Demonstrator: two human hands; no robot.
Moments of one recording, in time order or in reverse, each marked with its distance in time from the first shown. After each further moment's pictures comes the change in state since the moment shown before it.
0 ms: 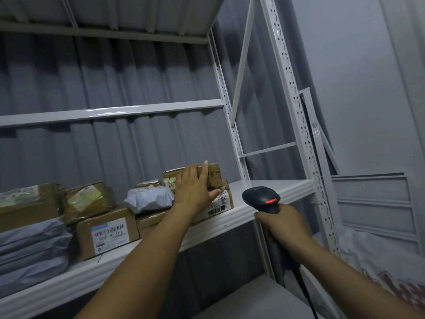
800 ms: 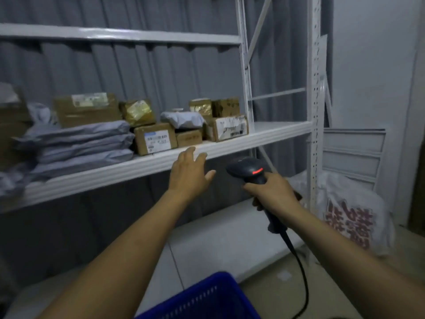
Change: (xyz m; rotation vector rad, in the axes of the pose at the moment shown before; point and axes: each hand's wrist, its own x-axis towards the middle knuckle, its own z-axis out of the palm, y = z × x) left_hand -0.235 -0.052 -0.059 -0.228 -0.106 -0.054; right_hand -0.205 -0.035 0.039 -0.133 -0.159 0.010
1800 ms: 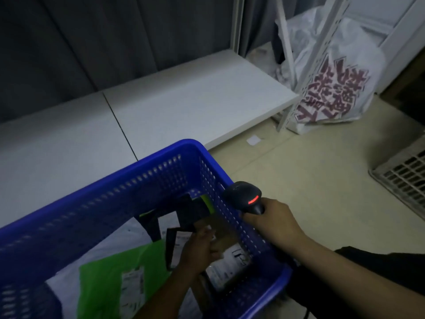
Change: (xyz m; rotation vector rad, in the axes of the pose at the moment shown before) left_hand -0.418 0.032 0.402 -0.510 -1.208 -0.142; right_hand -0.123 0.326 0.106 -0.458 -0.415 0.620
